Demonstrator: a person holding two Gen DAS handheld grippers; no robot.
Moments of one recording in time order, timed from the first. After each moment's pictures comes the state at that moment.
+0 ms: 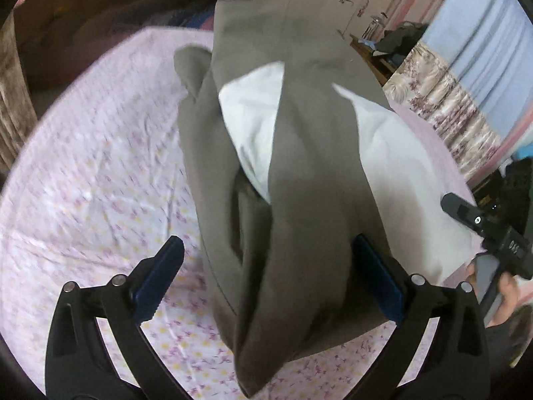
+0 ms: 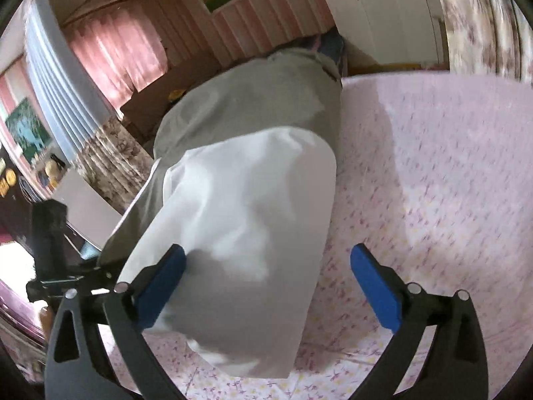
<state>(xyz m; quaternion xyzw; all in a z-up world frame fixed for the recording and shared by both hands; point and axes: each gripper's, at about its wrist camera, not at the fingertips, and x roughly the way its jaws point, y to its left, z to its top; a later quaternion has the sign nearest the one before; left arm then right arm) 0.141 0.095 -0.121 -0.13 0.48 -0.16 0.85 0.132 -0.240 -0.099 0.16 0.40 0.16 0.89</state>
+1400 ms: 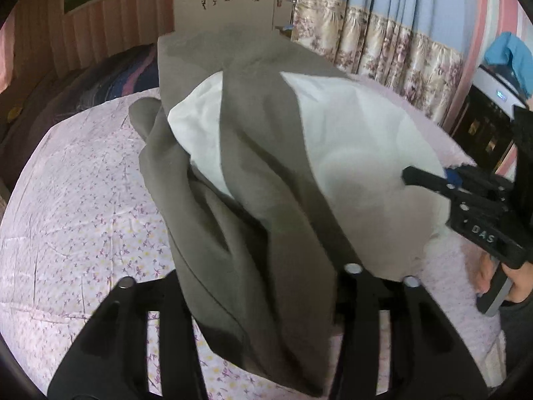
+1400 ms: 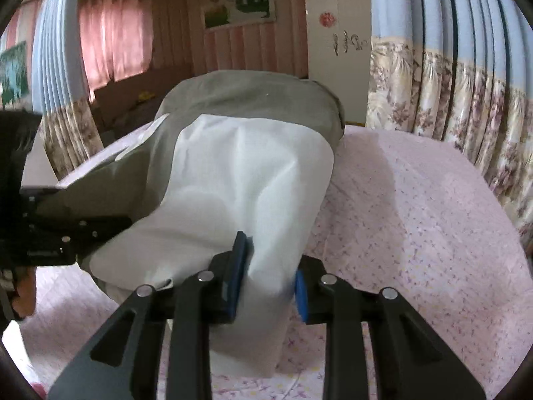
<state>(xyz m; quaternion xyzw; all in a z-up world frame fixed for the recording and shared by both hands) 0.100 -0.144 -0.092 0.06 0.40 -0.22 0.89 0.069 -0.380 -0.086 -0.01 0.31 0.08 0.95</state>
